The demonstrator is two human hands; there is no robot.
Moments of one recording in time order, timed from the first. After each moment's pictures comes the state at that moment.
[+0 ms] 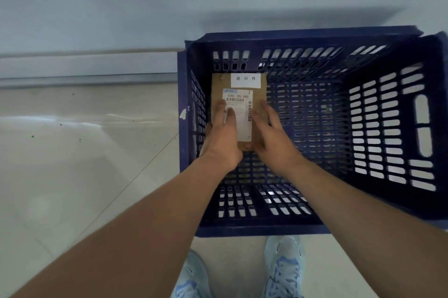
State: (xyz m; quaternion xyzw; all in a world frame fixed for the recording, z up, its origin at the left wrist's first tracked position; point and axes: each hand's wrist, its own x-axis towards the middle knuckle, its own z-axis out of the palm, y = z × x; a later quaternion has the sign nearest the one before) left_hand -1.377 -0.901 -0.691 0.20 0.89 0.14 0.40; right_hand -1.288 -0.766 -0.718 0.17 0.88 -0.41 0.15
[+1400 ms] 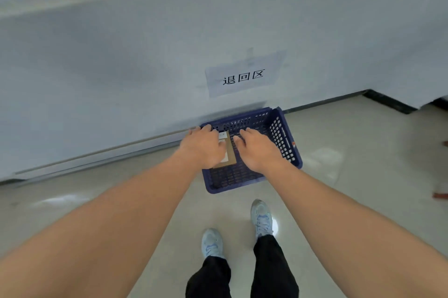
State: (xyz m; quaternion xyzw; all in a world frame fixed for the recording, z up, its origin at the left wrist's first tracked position) left_hand -1.356 -0.934 -0.152 0.41 0.86 -0.05 0.30; right_hand -1.232 -0.815 -0.184 0.33 0.88 -0.30 0.16
